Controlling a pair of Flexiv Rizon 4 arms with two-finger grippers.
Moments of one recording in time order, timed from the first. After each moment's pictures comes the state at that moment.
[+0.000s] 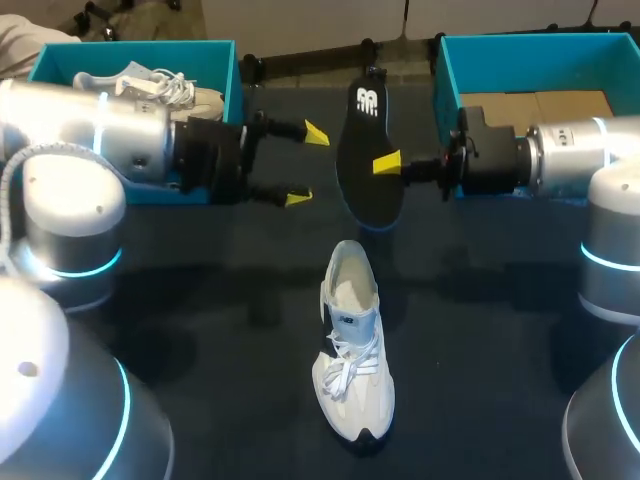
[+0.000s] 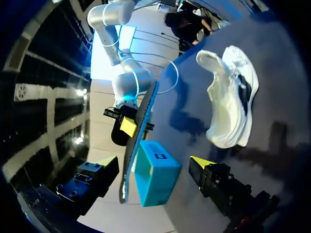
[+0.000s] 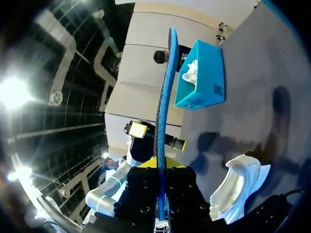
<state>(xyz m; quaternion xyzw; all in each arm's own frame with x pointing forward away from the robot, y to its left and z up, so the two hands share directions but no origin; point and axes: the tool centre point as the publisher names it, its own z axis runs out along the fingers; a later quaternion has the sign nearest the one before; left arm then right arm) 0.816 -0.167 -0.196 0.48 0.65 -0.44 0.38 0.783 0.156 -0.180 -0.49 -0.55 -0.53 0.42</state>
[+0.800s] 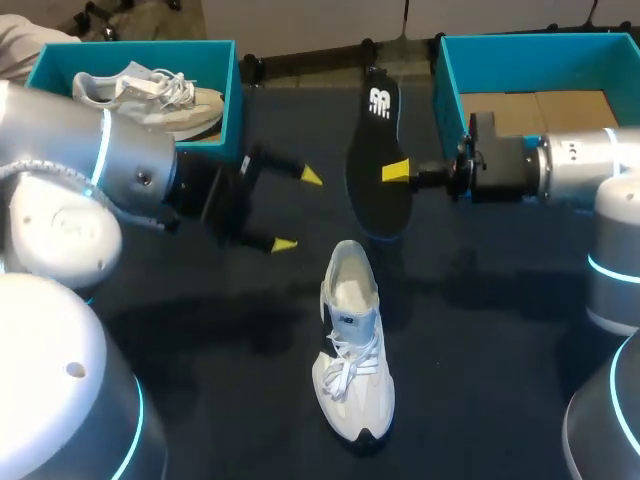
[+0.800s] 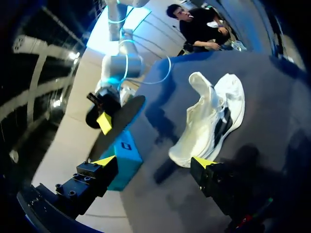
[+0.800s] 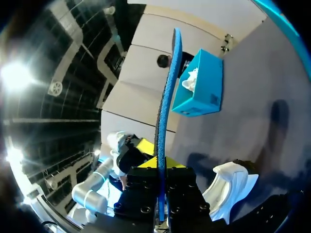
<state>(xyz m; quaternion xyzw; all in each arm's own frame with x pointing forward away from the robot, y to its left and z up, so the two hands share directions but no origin) 0.765 -0.146 -0.236 0.38 0.79 -0.39 0.28 0.780 0.142 -0.192 -0.47 -0.58 -0.56 0.36</state>
